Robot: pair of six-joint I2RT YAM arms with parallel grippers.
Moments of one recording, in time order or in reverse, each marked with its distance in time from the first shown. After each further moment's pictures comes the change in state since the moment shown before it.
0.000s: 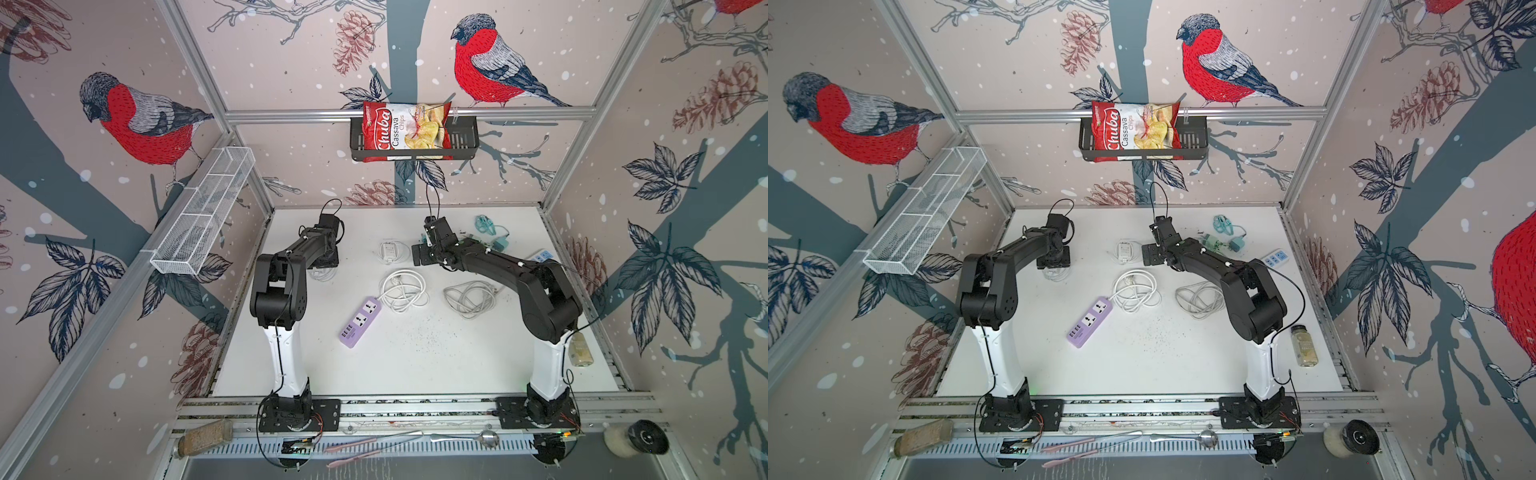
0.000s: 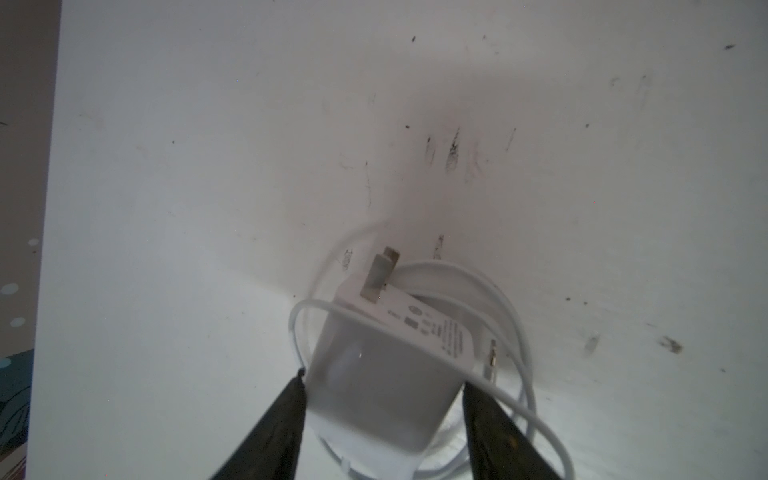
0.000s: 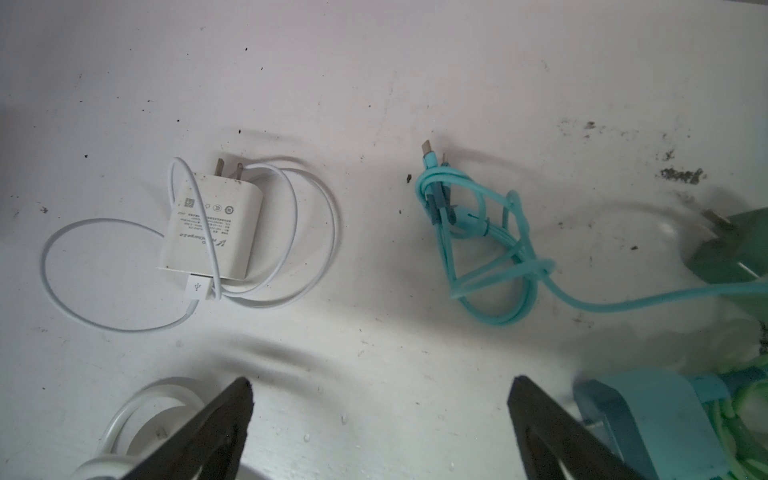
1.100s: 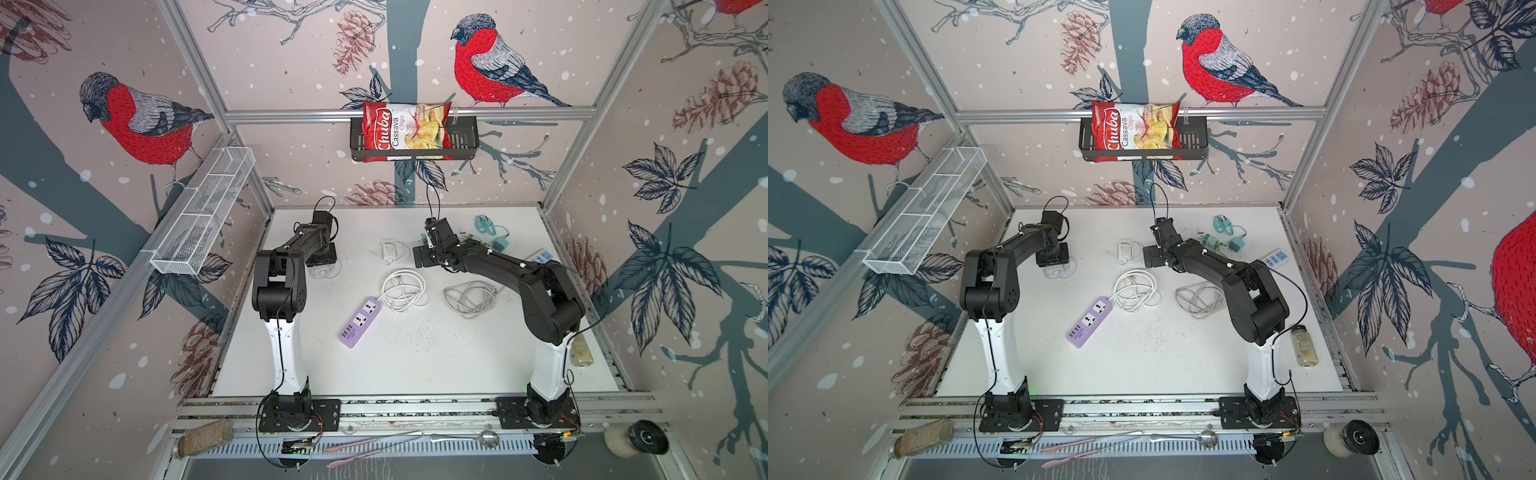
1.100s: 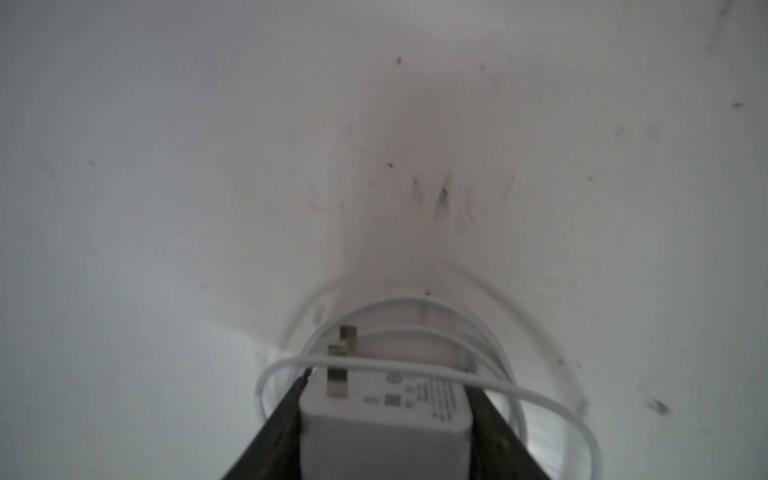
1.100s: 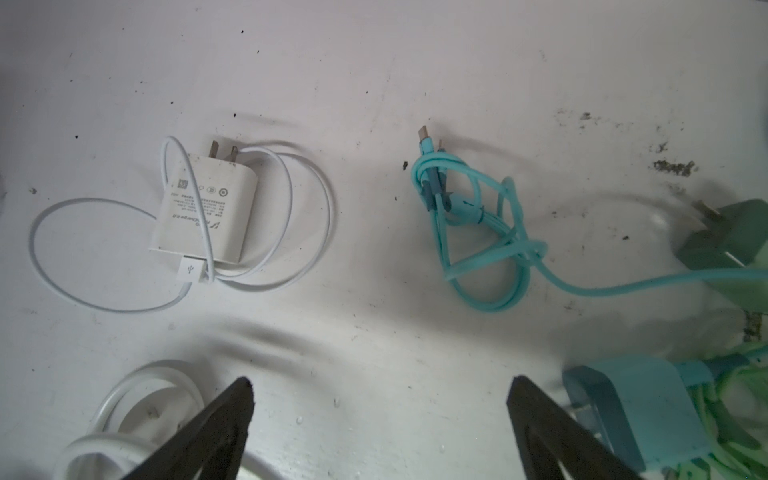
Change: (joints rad) left arm 0.048 0.049 0.084 -0.040 0.157 -0.027; right arm 0.000 -0.037 -0.042 -0.013 -0.008 -0.023
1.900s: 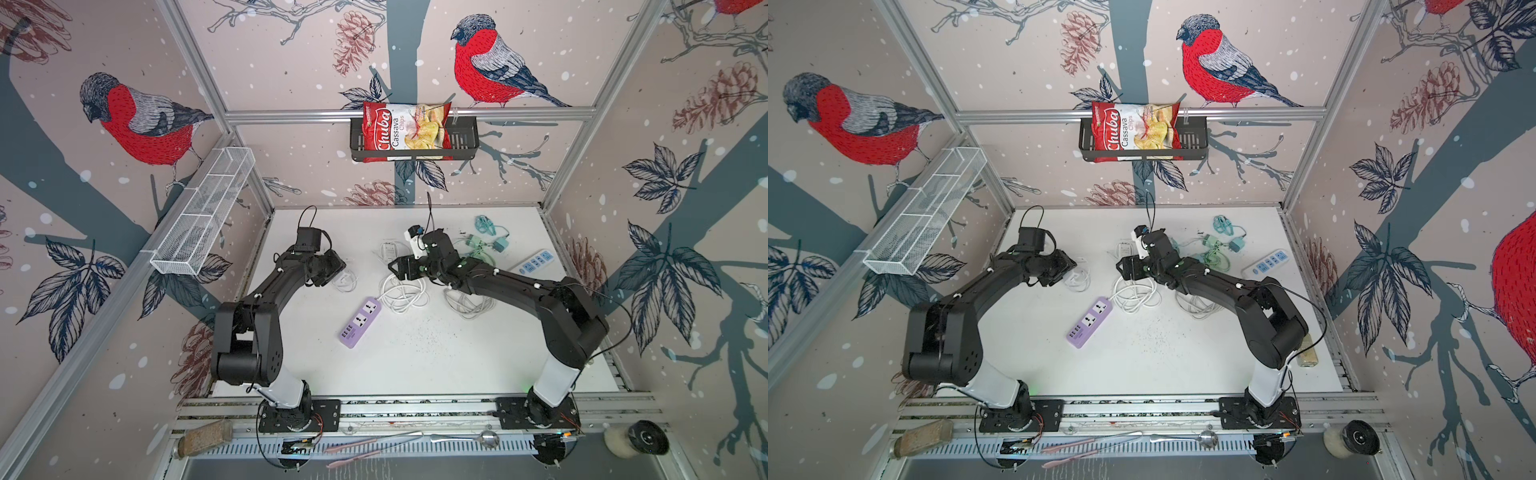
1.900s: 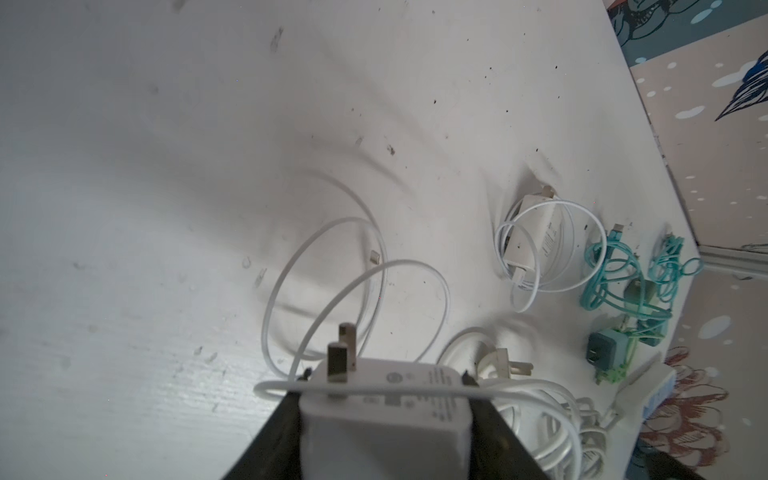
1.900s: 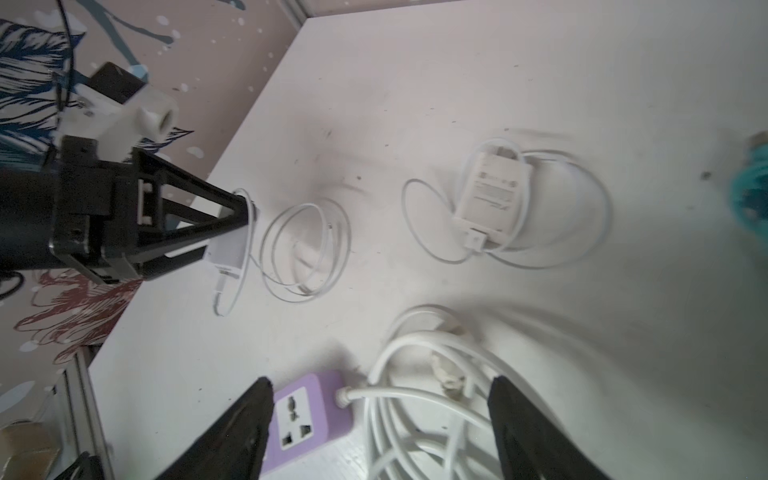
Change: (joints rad) left arm -0.013 -0.555 -0.557 0.277 0.466 -0.483; right arm 0.158 -0.166 -0.201 0.320 -0.336 0.164
